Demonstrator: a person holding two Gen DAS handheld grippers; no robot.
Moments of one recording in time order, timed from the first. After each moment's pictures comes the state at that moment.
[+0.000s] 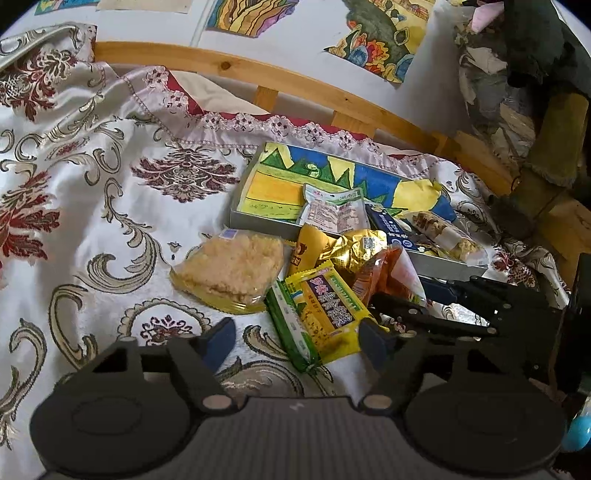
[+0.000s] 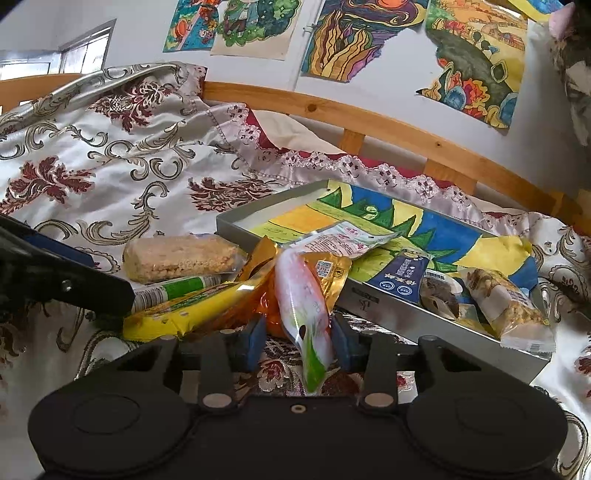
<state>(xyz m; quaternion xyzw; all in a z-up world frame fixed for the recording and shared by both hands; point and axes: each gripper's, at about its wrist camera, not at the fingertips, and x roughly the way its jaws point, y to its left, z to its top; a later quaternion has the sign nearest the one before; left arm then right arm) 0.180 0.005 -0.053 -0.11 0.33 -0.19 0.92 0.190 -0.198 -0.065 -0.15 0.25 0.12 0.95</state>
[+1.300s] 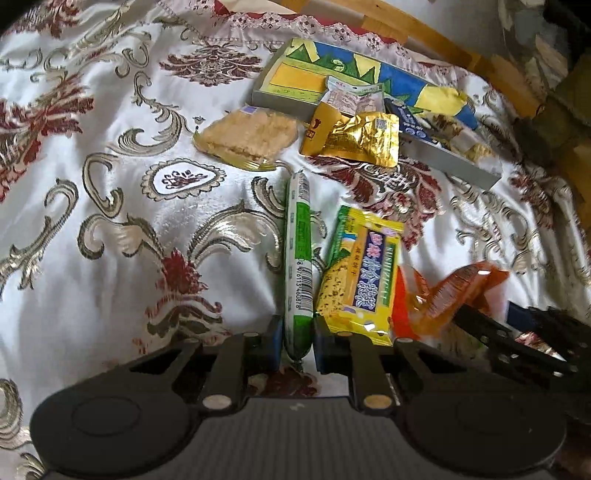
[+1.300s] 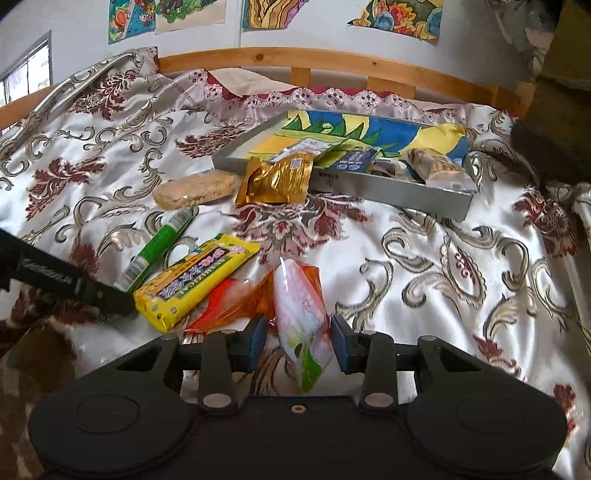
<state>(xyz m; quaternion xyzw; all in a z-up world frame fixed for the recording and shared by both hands) 0.133 -0.007 -0.056 -0.09 0.50 -0.14 0.85 0.071 -0.218 -0.043 -0.05 0.36 0.05 0.93</state>
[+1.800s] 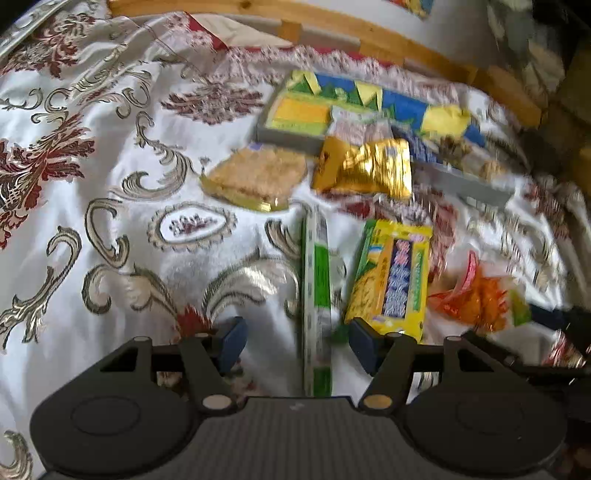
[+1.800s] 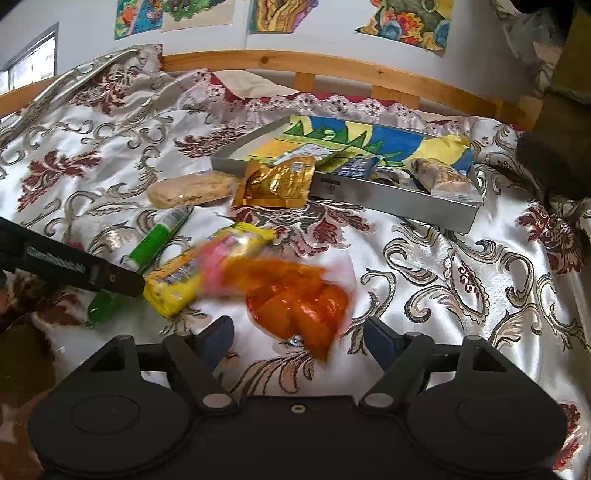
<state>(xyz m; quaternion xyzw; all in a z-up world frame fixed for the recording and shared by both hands) 0.146 -0.004 -0.061 -0.07 0.43 -0.14 0.89 0.085 -0.216 -0.055 -0.07 0.35 0.05 0.93</state>
